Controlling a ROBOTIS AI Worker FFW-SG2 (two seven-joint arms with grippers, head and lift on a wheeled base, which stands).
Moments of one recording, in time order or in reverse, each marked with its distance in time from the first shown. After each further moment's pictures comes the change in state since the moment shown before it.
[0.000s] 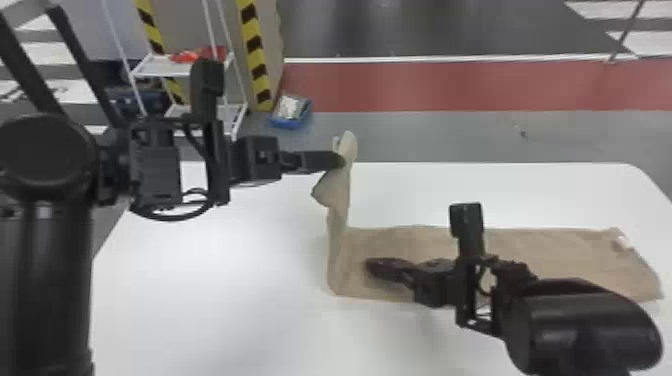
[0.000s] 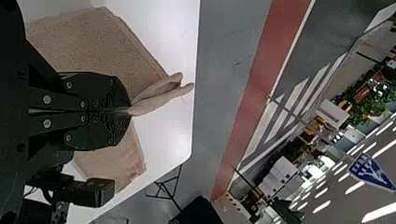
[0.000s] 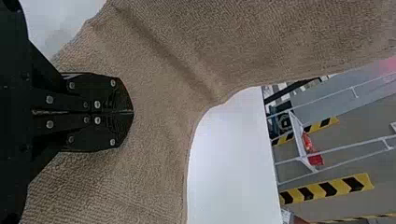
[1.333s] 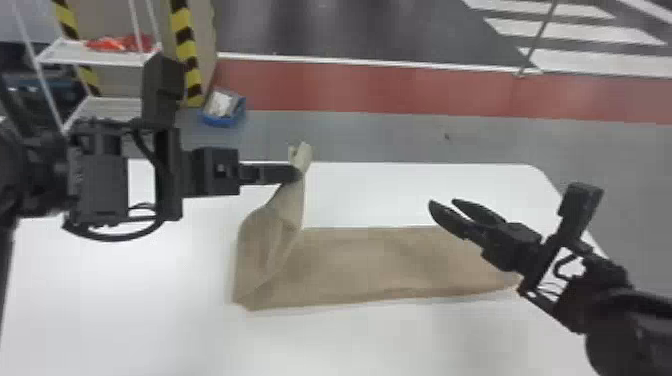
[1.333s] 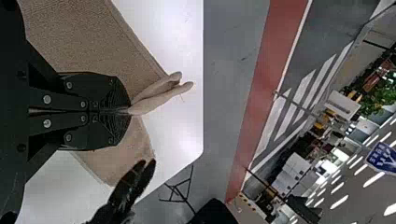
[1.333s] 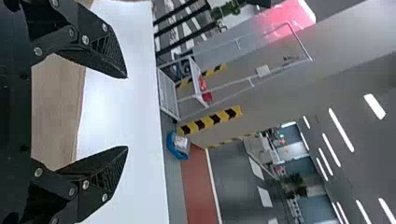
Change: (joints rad) left arm 0.041 -0.034 -0.102 -0.070 -0.053 -0.038 0.038; right arm 0.168 -0.233 -0.369 -0.198 -0.359 -0.251 -0.069
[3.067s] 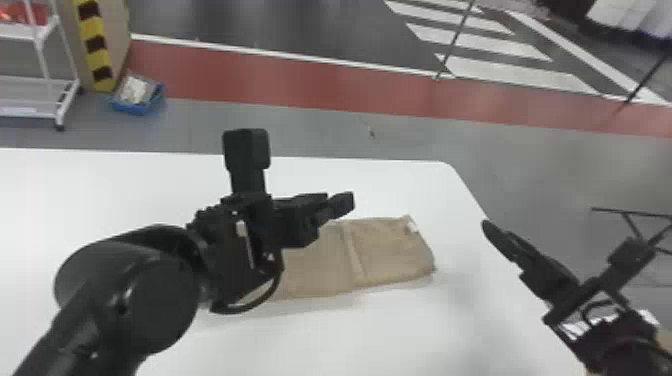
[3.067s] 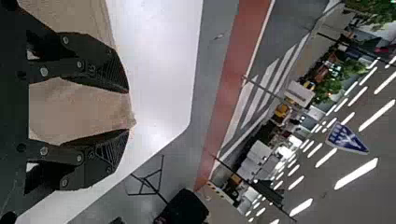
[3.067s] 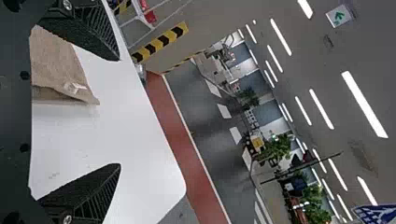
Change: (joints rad) left arm 0.132 -0.161 -0.534 0.193 -0.266 -0.751 0.034; right arm 0.125 0.008 -0.444 0.050 -0.164 -0.004 0.029
